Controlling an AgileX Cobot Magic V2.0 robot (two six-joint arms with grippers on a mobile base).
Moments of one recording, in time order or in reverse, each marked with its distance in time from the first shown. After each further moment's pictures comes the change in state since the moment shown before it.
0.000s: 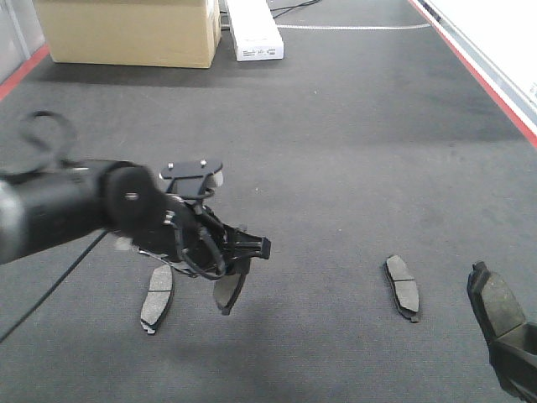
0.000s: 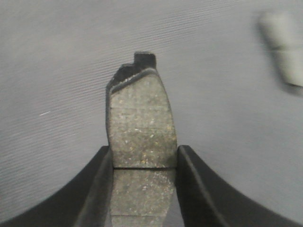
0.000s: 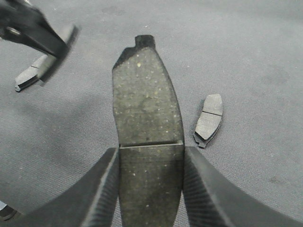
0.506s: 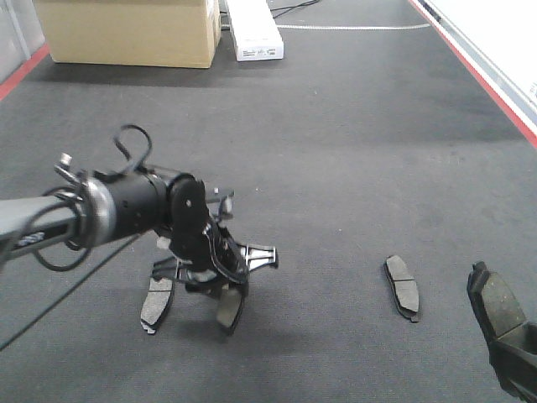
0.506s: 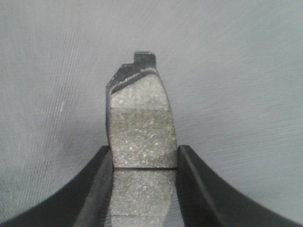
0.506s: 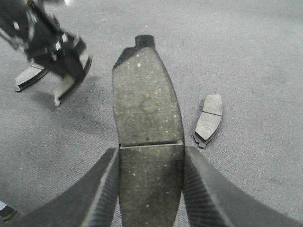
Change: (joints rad) left arm -0.009 0.237 -0.161 0.108 0.148 -0.273; right arm 0.000 0.000 0.000 0.000 0.000 0.000
